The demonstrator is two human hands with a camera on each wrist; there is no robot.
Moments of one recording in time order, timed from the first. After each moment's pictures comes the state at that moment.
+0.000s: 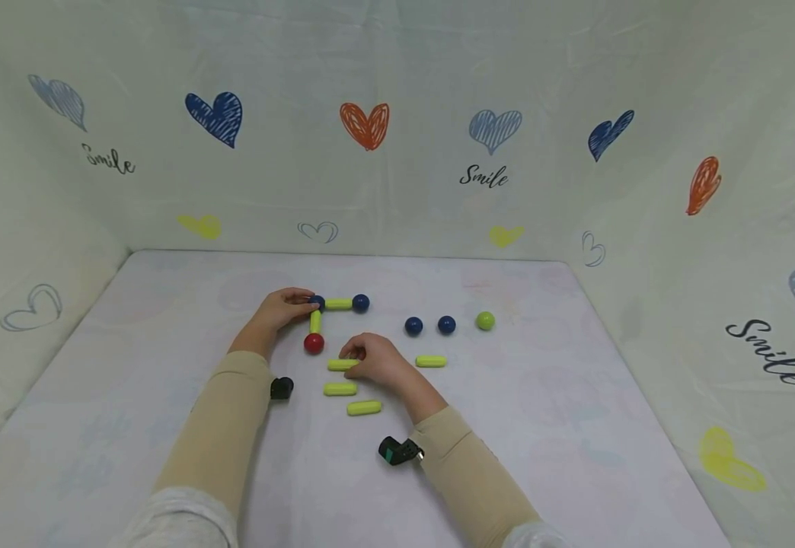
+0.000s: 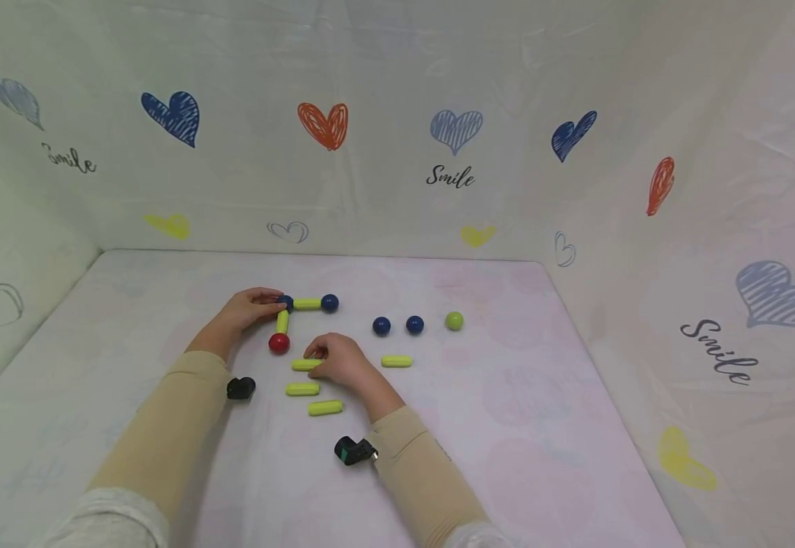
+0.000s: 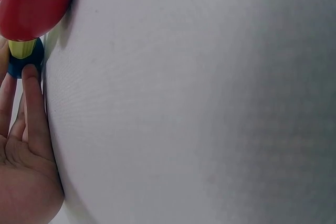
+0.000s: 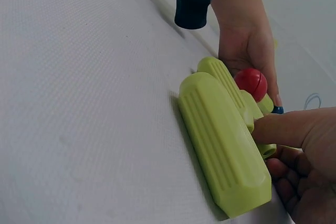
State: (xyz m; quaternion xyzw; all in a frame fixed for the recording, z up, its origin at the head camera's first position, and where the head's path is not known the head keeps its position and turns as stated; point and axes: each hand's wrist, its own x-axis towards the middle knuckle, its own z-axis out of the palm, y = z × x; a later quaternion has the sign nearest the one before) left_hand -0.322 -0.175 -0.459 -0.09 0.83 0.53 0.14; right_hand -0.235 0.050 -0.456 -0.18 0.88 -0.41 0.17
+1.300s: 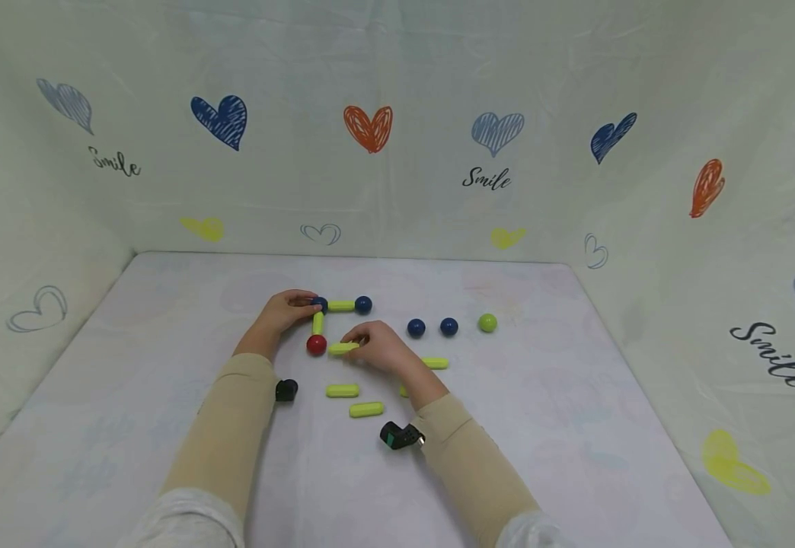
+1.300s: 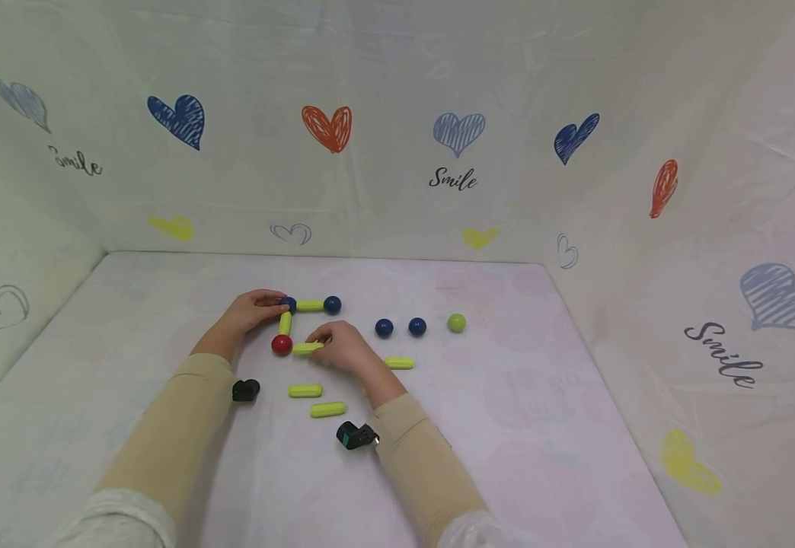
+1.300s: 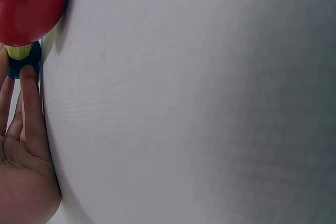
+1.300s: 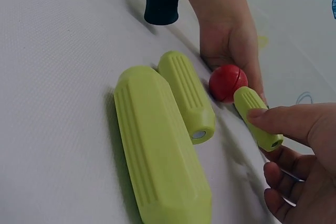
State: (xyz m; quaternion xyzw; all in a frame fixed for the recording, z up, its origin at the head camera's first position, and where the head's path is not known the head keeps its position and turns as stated) left_hand -0.318 -0.173 -0.460 -0.07 0.83 0.53 0.12; right_hand -0.253 0.049 -0.444 -0.16 0.87 -0.43 0.16
